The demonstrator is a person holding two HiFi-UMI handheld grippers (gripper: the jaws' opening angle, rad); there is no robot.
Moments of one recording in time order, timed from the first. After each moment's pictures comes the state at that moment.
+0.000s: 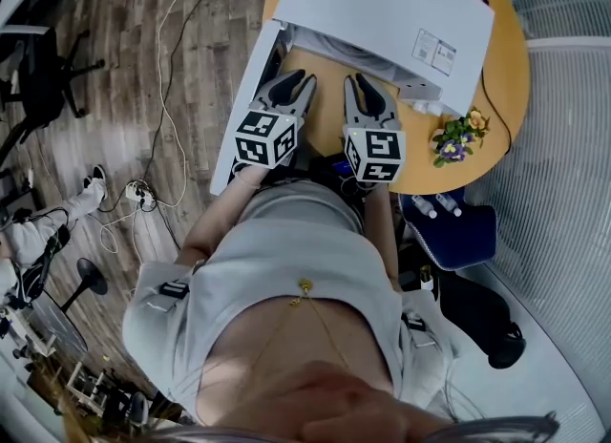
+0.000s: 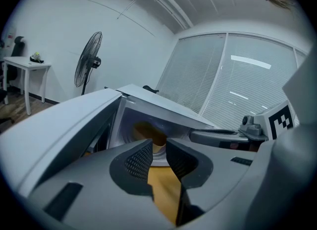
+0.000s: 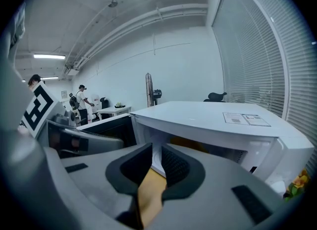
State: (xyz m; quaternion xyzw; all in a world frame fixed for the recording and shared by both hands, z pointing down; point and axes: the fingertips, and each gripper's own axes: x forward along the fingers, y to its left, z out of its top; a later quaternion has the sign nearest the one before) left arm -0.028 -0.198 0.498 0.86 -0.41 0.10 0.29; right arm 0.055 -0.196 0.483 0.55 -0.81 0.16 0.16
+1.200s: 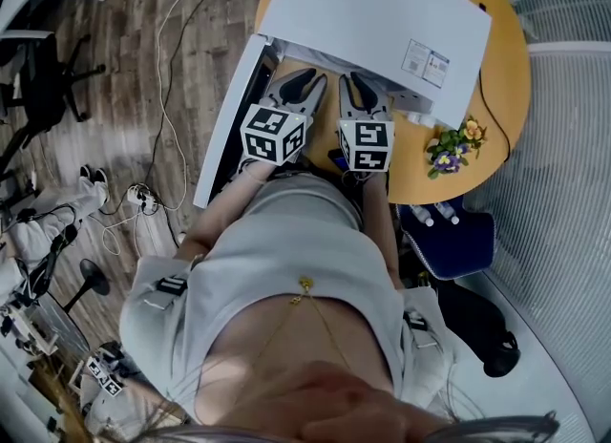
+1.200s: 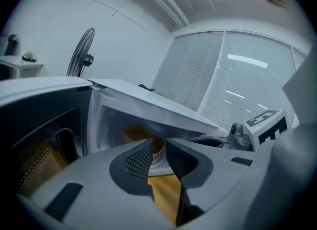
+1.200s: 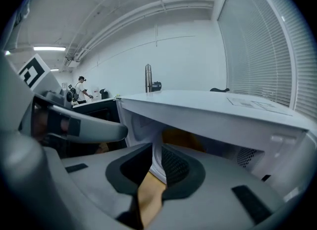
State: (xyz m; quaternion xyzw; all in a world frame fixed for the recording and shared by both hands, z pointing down) left arm 0.018 -0.229 0.509 0.87 -0.39 0.10 0.28; right arm 0.074 -0.232 0.528 0.54 -0.80 0.16 0.20
